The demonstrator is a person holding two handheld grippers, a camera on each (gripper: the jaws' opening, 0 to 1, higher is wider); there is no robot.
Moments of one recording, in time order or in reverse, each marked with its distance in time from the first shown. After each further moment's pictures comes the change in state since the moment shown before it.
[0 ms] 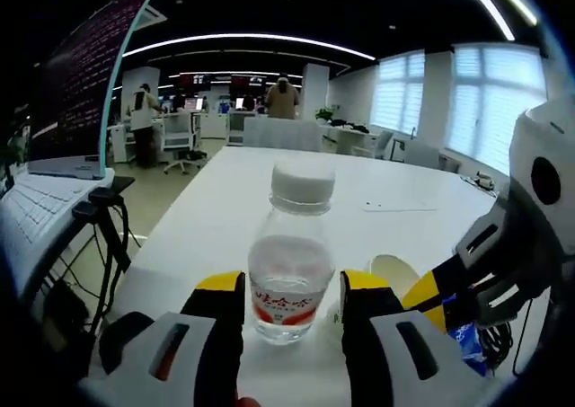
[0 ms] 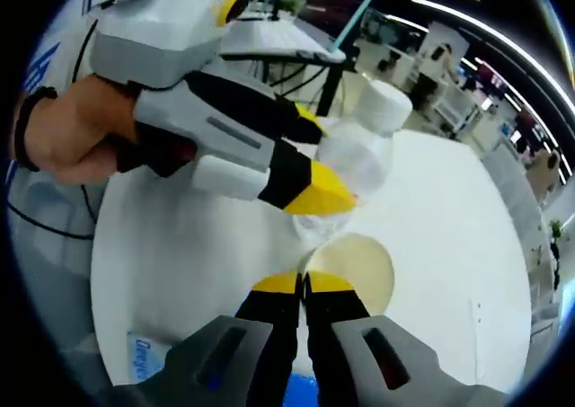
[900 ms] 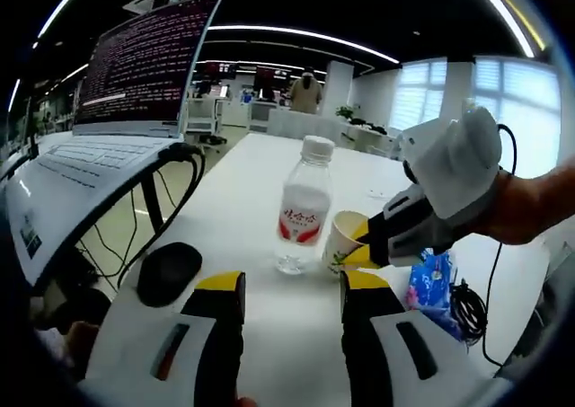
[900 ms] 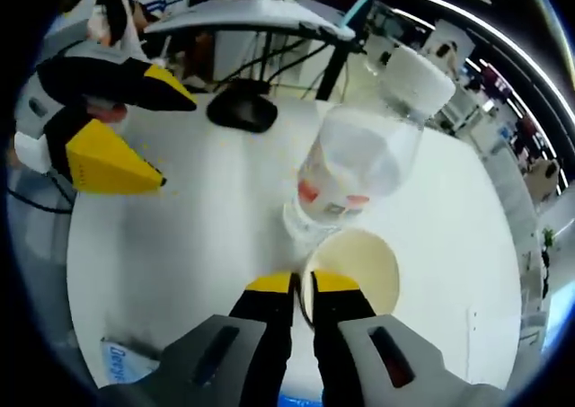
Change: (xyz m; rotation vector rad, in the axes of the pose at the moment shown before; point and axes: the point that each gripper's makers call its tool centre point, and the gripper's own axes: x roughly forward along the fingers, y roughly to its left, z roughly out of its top) left arm -0.094 0.002 -0.039 -0.088 0.039 0.069; right arm 0.026 -0.010 -0.008 -0.034 0.060 -0.047
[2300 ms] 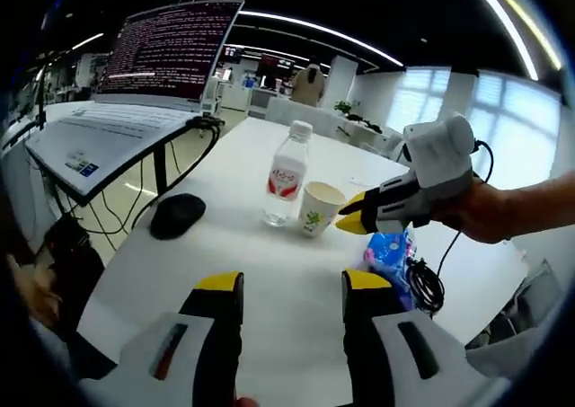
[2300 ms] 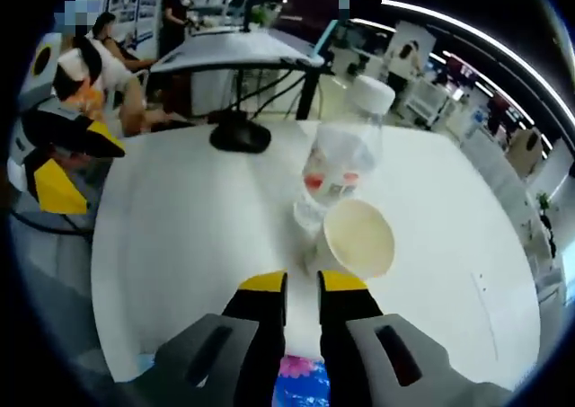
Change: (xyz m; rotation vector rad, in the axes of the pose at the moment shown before) left arm -0.082 -0.019 -0.034 -0.098 0.056 -0.052; right arm -0.031 0.024 -0.008 0.156 -0.112 -0.043
